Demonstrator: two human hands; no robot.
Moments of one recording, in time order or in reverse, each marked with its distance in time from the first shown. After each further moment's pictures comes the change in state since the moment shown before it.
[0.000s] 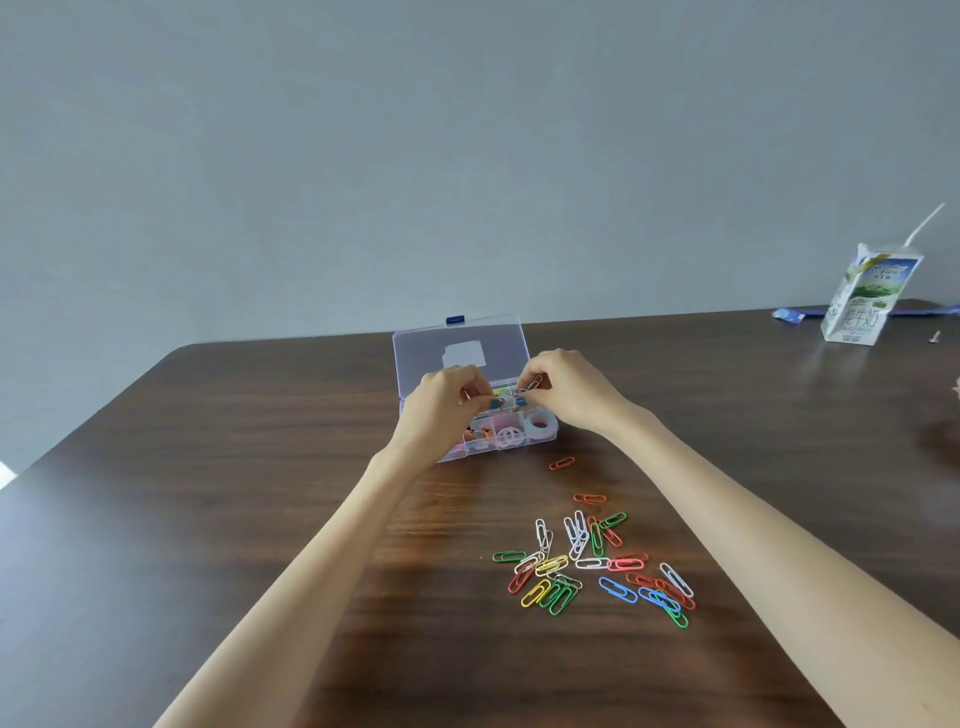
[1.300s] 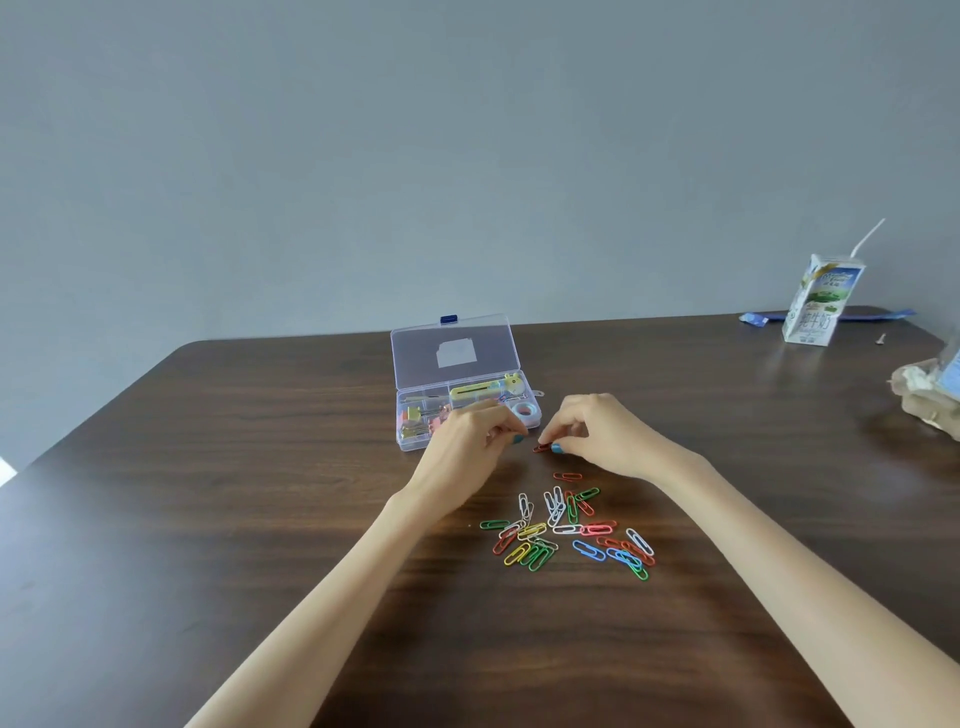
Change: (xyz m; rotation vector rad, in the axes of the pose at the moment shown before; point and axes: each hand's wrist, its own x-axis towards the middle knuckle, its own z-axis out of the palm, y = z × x) left_hand -0.062 0.038 0.016 -0.069 -0.037 0.176; right_hand -0.084 0.014 -0.020 0.052 -0.132 -0.030
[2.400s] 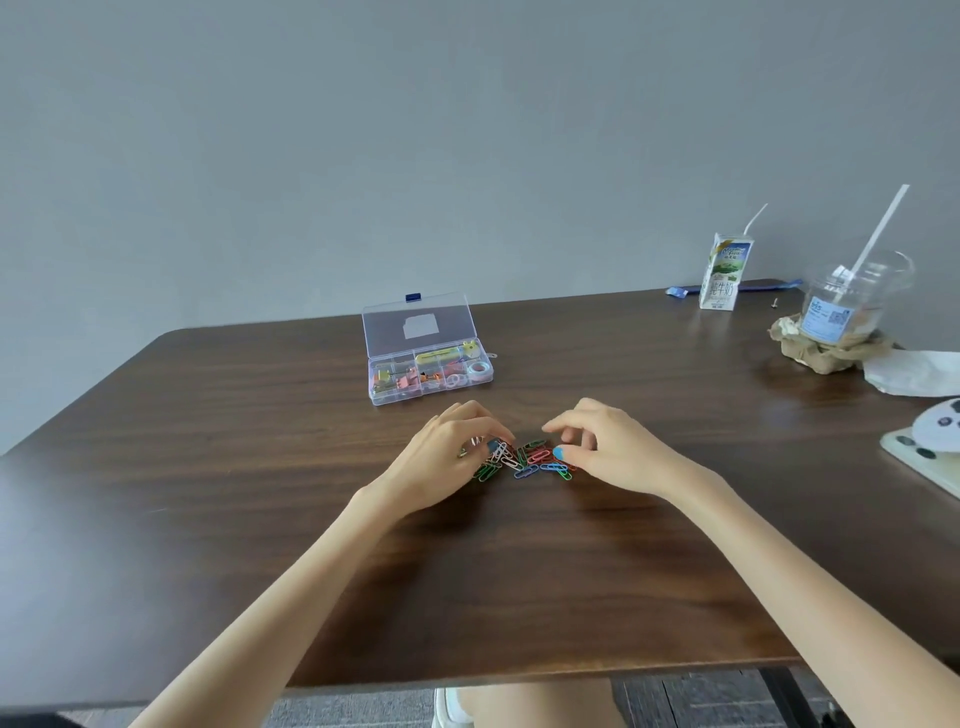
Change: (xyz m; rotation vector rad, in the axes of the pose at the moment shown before) left_hand -0.073 0.051 -0.006 0.055 -0.258 0.127; right_hand -0.129 -0.013 -0.003 -0.032 0.060 0.092
